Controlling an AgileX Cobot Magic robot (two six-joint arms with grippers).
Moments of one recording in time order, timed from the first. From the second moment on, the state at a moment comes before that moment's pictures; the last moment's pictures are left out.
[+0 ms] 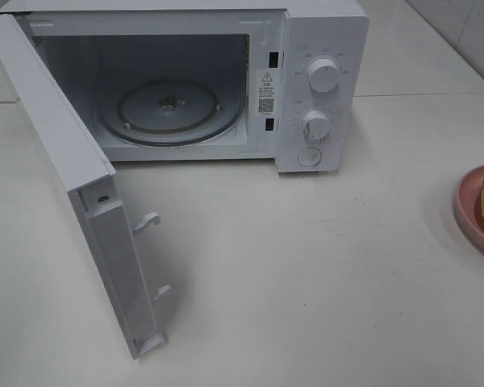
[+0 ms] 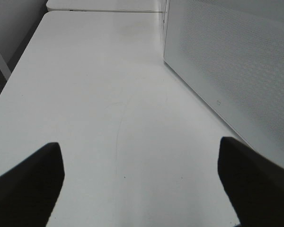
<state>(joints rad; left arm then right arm) 0.01 0.00 -0.50 0.01 1.05 -0.02 0.06 0.00 -0.51 0.00 1.04 0.03</state>
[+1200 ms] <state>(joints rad) 0.01 0.00 -0.50 0.01 1.05 -0.02 0.06 0.00 -0.51 0.00 1.04 0.03</state>
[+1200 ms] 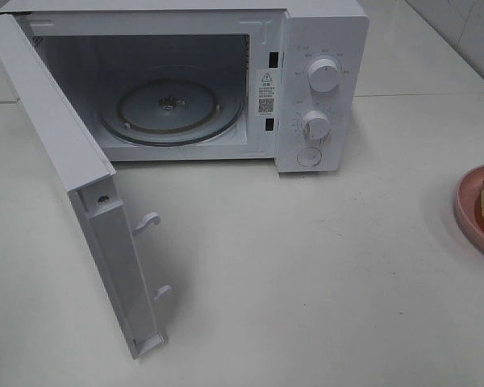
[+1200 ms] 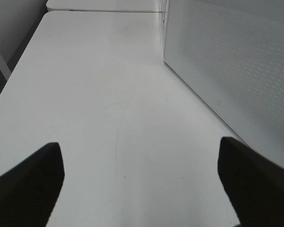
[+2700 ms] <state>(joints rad) 0.01 0.25 -0.26 0.07 0.15 -0.01 0.06 0.00 -0.51 0.00 1.04 0.03</state>
